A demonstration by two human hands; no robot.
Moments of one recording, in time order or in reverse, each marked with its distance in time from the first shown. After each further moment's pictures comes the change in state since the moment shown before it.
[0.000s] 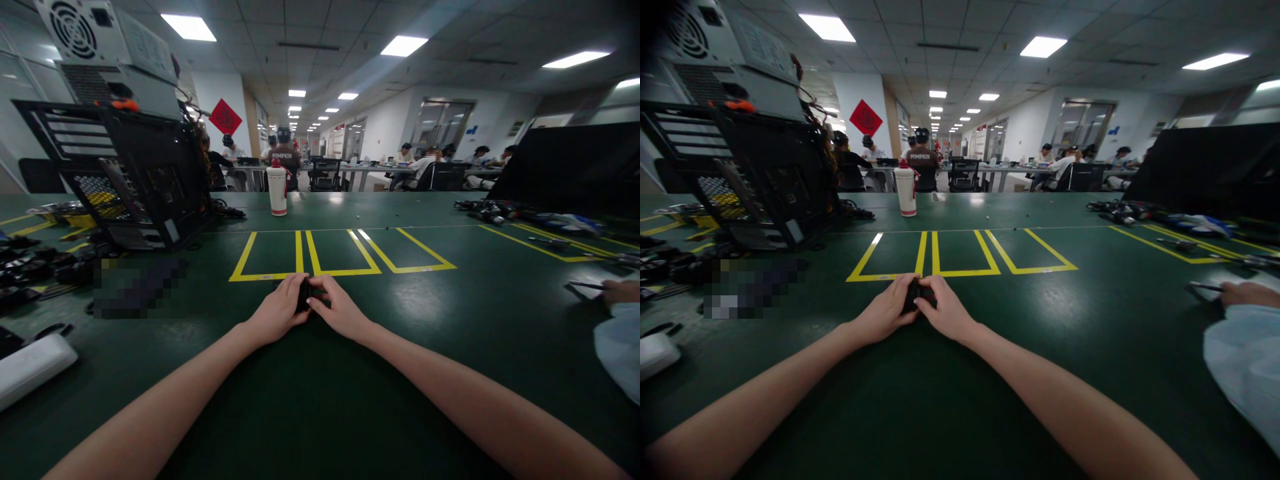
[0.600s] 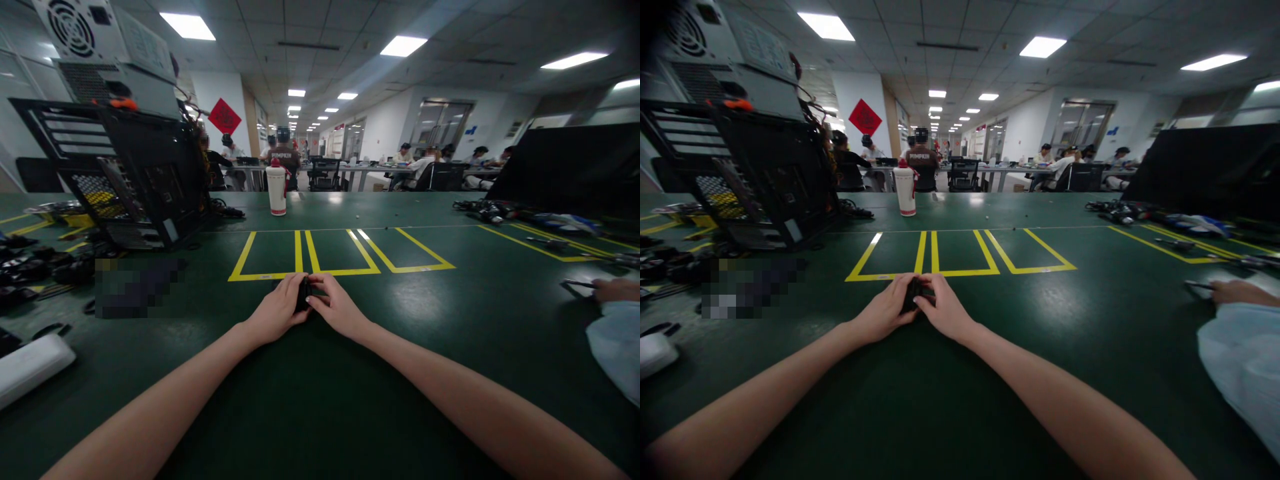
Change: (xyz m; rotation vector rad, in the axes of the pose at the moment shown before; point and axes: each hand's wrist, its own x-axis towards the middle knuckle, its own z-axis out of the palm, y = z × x) left_hand 0.001 -0.001 0.003 0.001 0.018 0.007; right_hand 0.002 0.004 0.003 0.147 0.021 0.060
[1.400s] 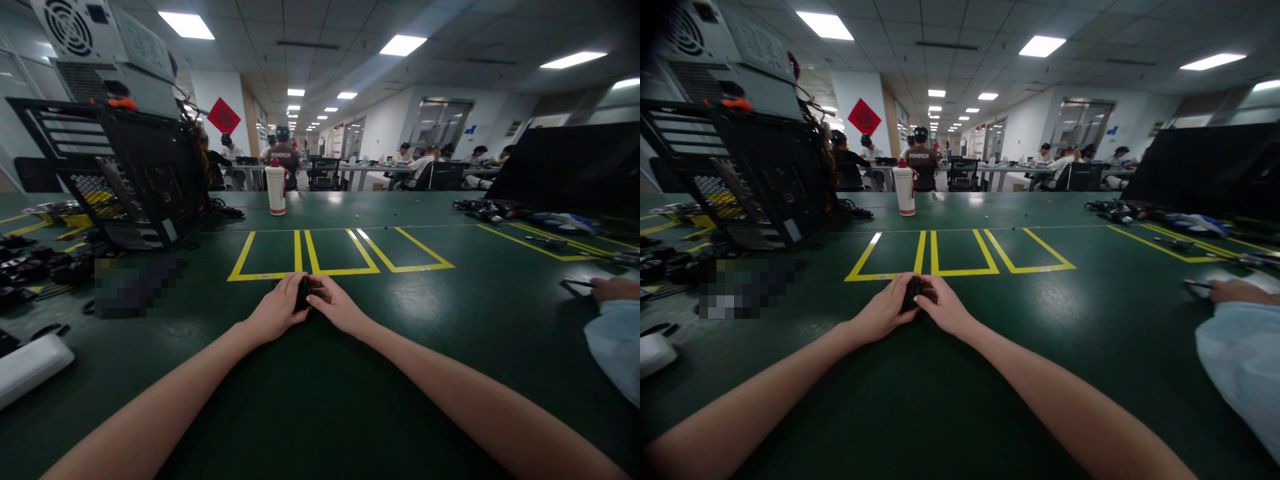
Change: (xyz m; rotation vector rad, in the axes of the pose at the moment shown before) left_hand 0.000 0.000 -0.001 -0.005 -0.006 -0.006; right_hand 0.001 -0.002 -0.005 0.097 -0.069 0.116
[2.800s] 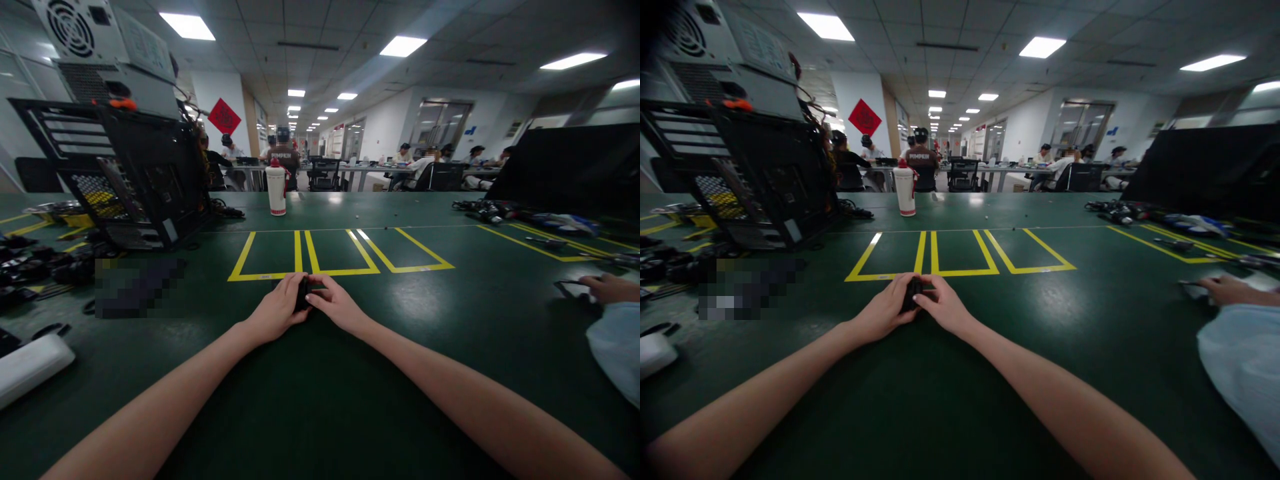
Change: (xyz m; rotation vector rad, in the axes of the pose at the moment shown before) left_hand 0.000 0.002 -0.002 -0.003 -0.001 -0.001; right_hand 0.002 0.000 0.000 0.061 0.013 0.007
